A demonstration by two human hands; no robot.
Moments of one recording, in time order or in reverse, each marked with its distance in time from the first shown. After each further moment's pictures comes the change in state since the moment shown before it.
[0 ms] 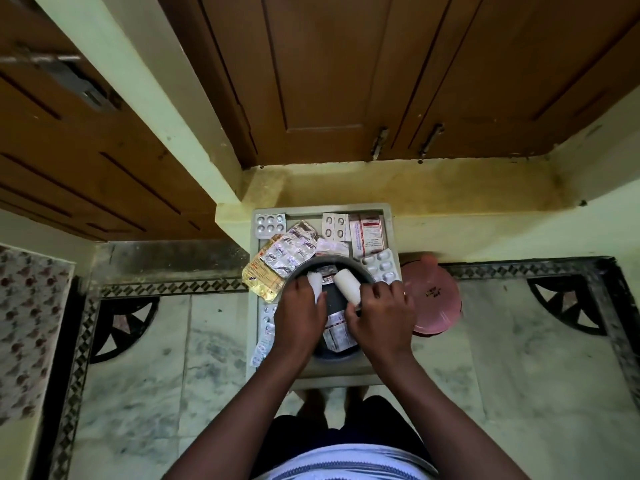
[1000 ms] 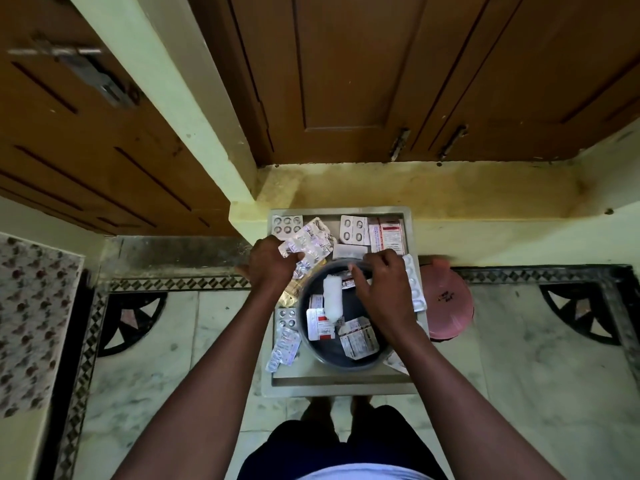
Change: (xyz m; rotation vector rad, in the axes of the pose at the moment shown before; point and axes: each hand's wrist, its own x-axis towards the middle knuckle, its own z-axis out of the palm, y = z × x) left_hand 0.121 -0.063 -0.035 -0.104 -0.005 -0.328; right_hand 0.062 -0.019 0.025 0.470 -0.054 0.063
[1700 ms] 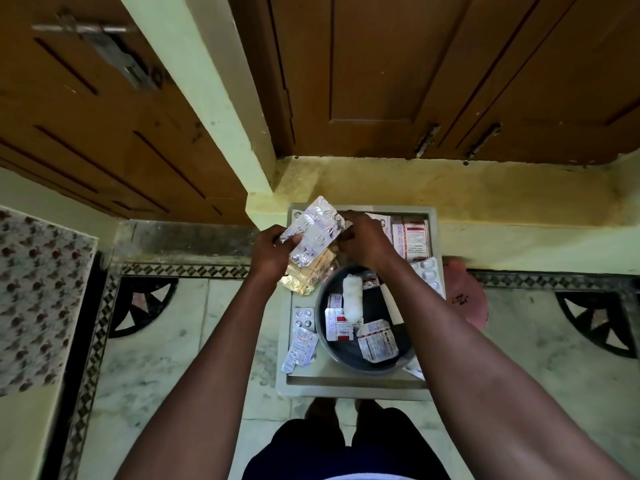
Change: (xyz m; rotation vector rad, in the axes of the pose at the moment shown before) left_hand 0.007 -0.016 -0.035 -0.593 -0.113 -0.018; right_hand 0.094 -0.065 0.021 0.285 -0.499 0.062
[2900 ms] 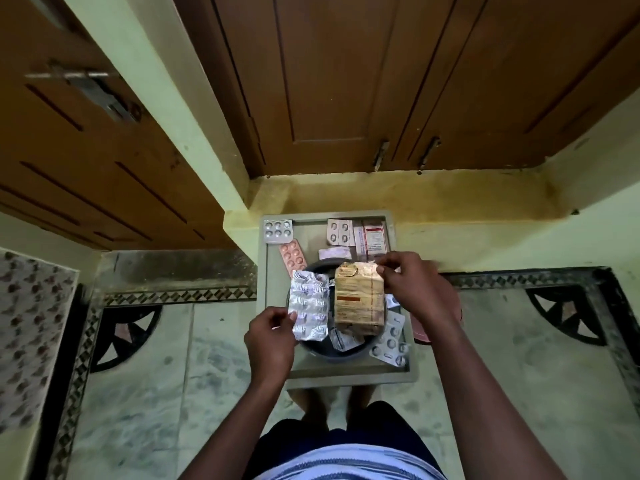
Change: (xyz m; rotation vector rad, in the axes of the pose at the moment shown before) left_hand -0.168 -0.046 0.039 0.090 0.233 0.013; right_hand -0.150 0.051 -0.077 0.118 0.264 0.138
